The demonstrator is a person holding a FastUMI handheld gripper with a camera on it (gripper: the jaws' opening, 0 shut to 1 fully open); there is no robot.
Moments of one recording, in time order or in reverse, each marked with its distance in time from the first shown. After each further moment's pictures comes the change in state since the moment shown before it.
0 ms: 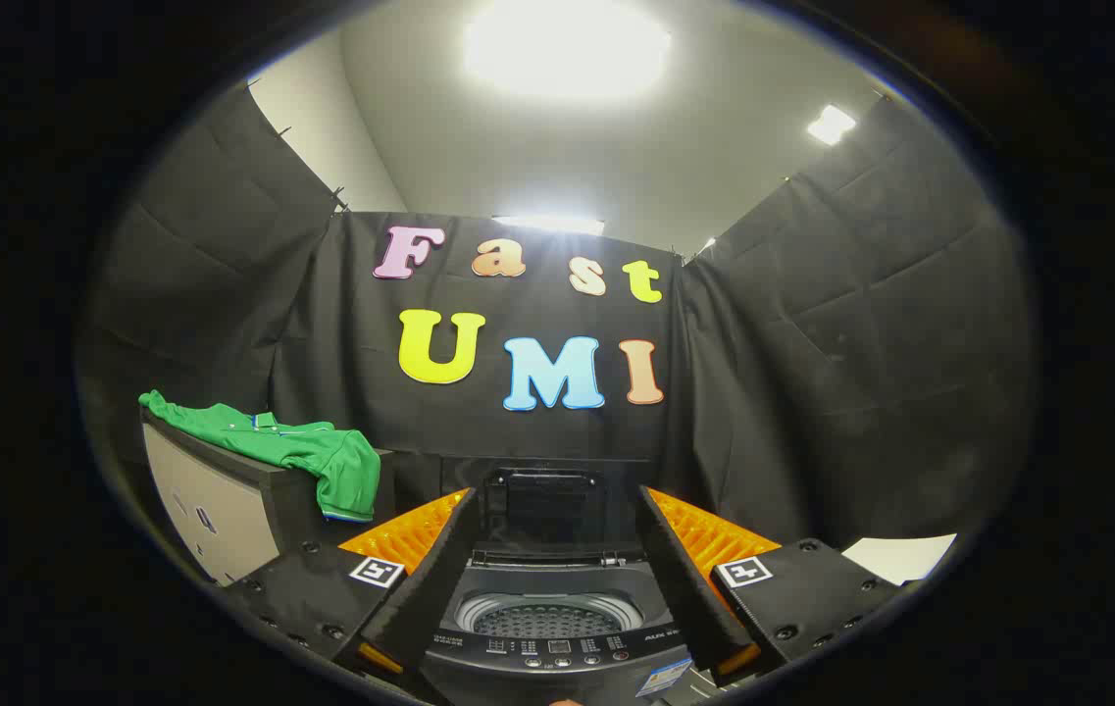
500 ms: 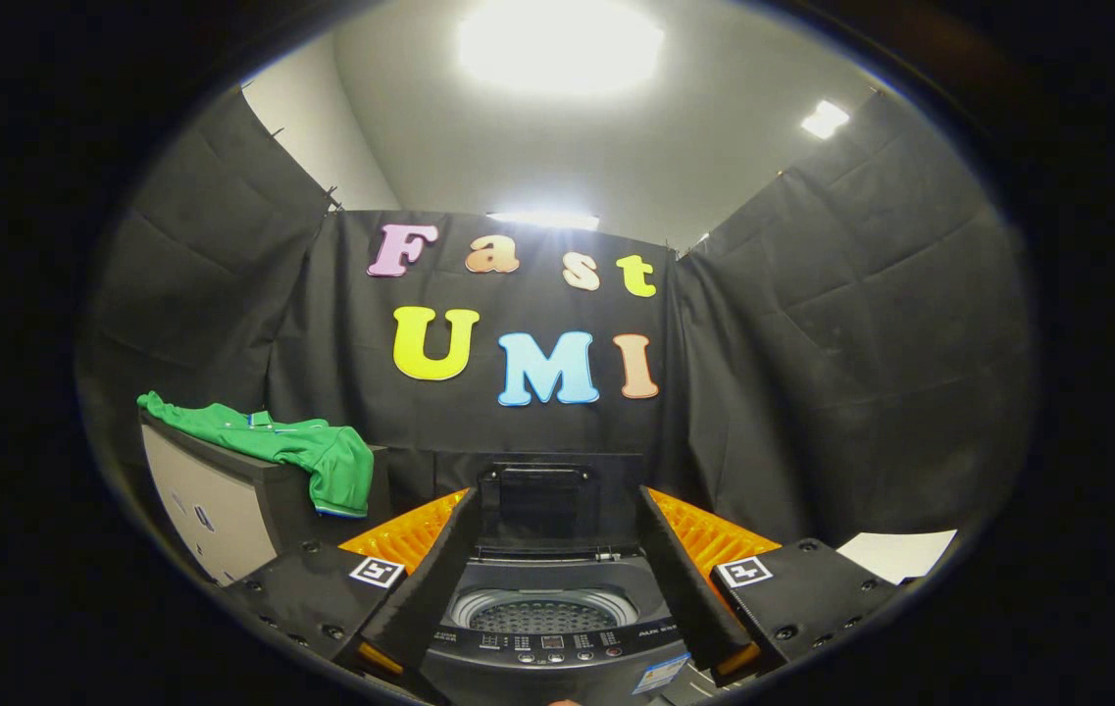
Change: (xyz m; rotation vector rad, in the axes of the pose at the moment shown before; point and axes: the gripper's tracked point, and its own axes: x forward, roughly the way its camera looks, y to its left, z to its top) arm -0.002 -0.010 -0.003 0.018 0.016 -0.008
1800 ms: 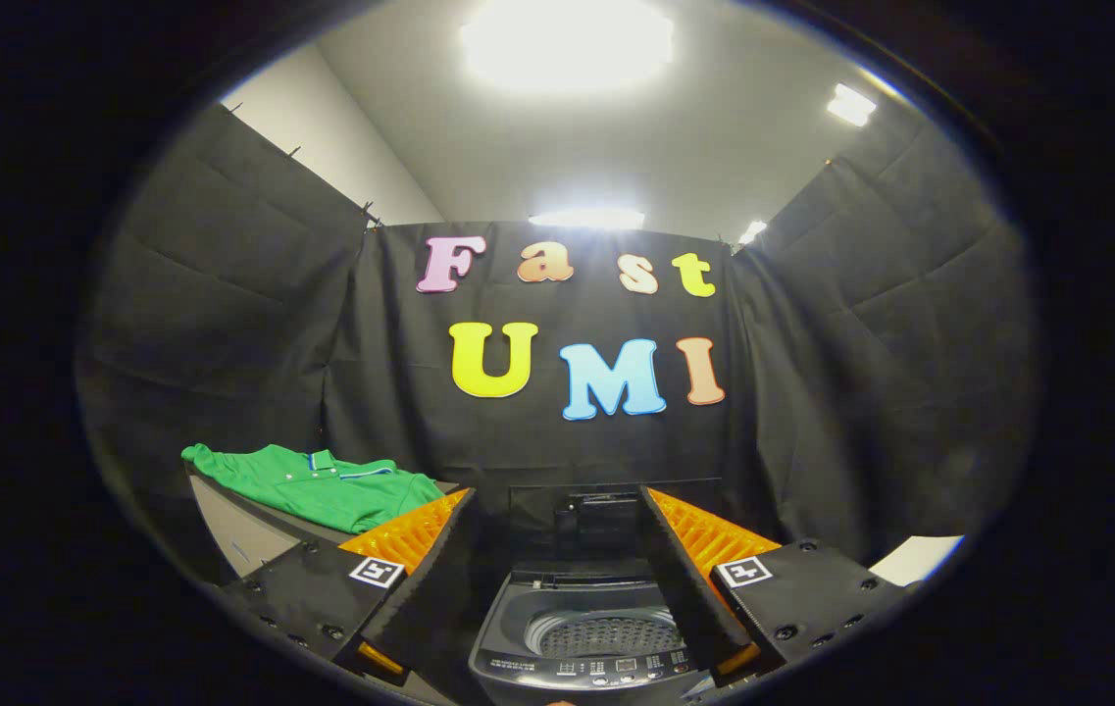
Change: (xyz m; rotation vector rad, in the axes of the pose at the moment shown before) arm 0.034 0.080 0.062 0.044 0.015 0.196
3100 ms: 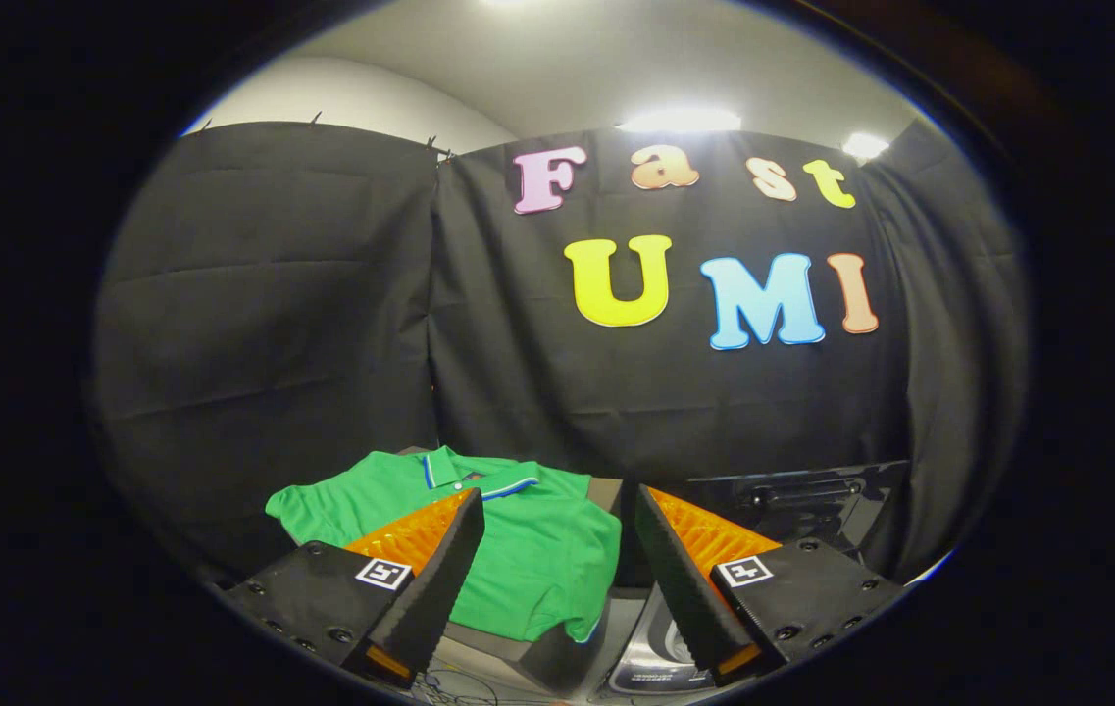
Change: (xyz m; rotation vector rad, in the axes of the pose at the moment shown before) arm 0.125 0.169 0.023 0.061 0.345 0.336
